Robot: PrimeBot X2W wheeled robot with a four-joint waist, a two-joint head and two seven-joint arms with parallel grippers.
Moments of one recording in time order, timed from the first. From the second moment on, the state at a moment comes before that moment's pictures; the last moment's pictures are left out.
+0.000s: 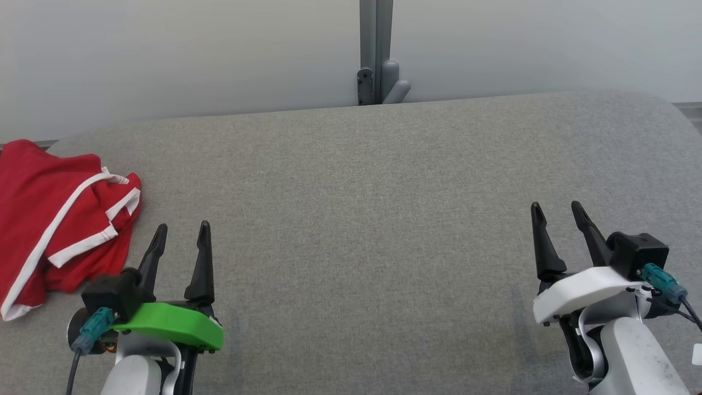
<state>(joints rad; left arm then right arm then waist) -0.16 0.14 -0.13 0.26 -0.39 -0.10 -0.20 -0.19 -0.10 0.01 0.28 0.25 0.13 -0.18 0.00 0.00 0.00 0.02</state>
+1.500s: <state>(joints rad) -0.17 0.15 -0.14 0.25 -0.27 -0.09 -0.15 -0.19 -0.06 0.00 0.34 0.09 0.13 -0.26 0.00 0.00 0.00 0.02</state>
